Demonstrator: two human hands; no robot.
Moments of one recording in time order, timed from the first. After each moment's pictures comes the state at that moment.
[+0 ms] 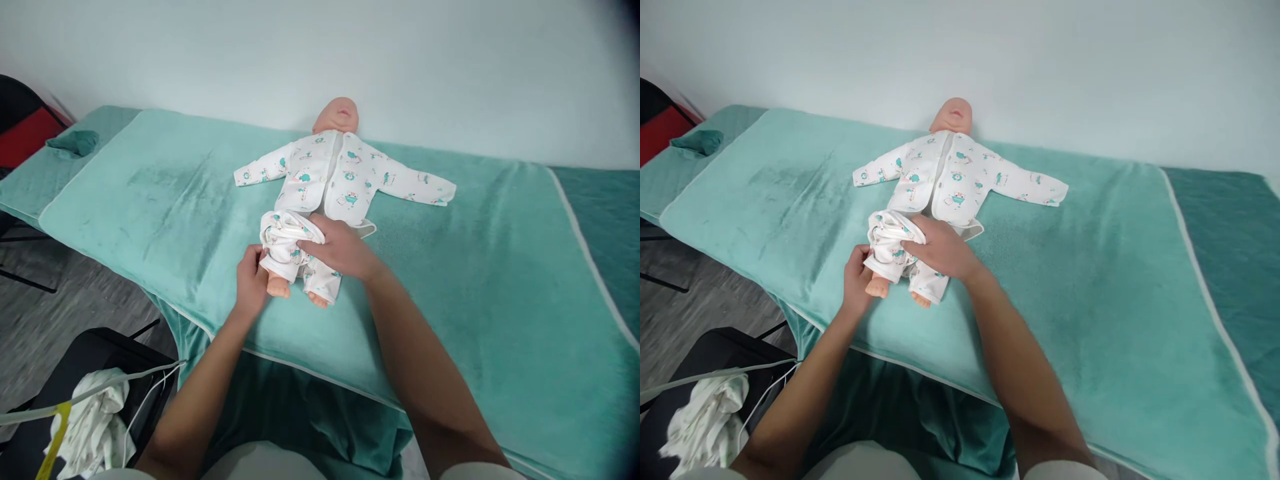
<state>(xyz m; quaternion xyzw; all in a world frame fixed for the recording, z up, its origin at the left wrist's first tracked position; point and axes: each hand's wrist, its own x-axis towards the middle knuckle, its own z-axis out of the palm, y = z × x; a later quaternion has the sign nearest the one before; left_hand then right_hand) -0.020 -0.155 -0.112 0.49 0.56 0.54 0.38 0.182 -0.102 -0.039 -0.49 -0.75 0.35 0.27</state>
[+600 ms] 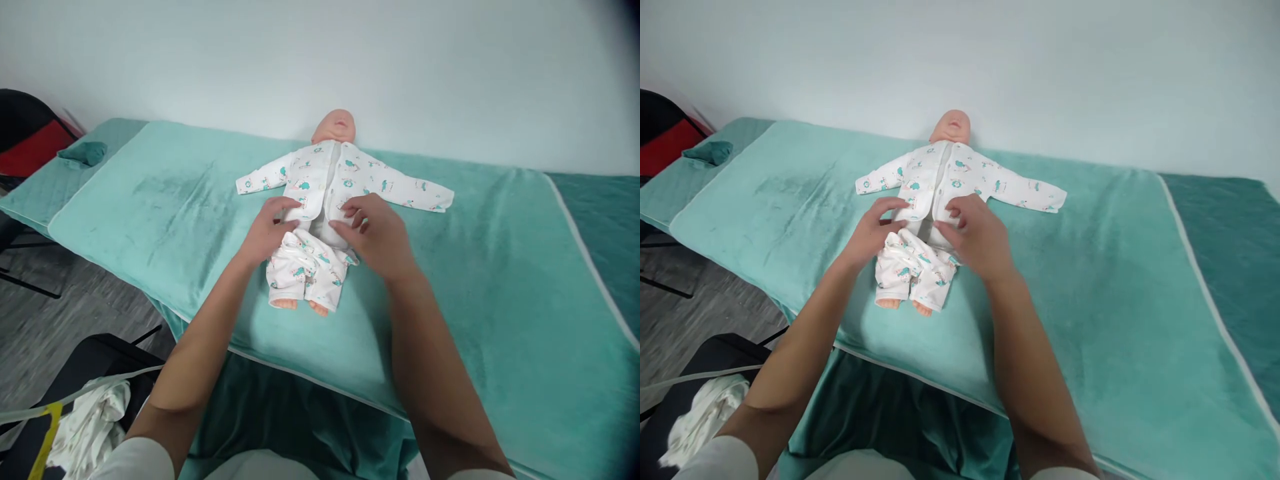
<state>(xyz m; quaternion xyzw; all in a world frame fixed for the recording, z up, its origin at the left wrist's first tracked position) -0.007 -0.061 -0.052 0.67 0.47 0.43 0.38 0.219 -0.095 -0.045 -0.56 -0.71 0.17 0.41</state>
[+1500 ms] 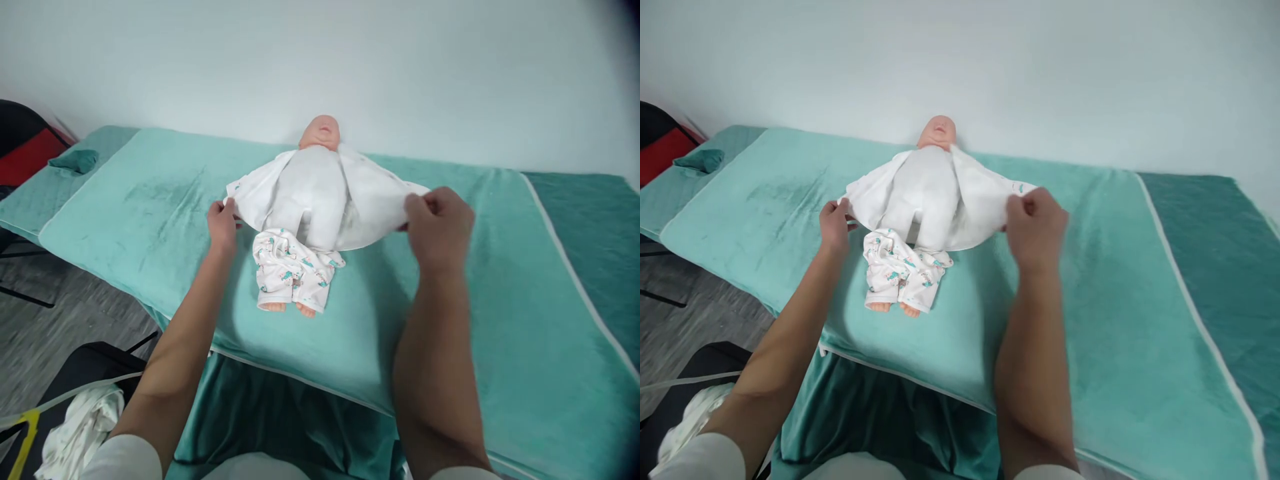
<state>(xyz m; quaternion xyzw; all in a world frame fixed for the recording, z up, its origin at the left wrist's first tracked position) -0.045 -0.016 -0.078 0.35 0.64 0.58 0.35 0.300 -0.086 -0.043 -0.74 -0.46 0.11 0.48</state>
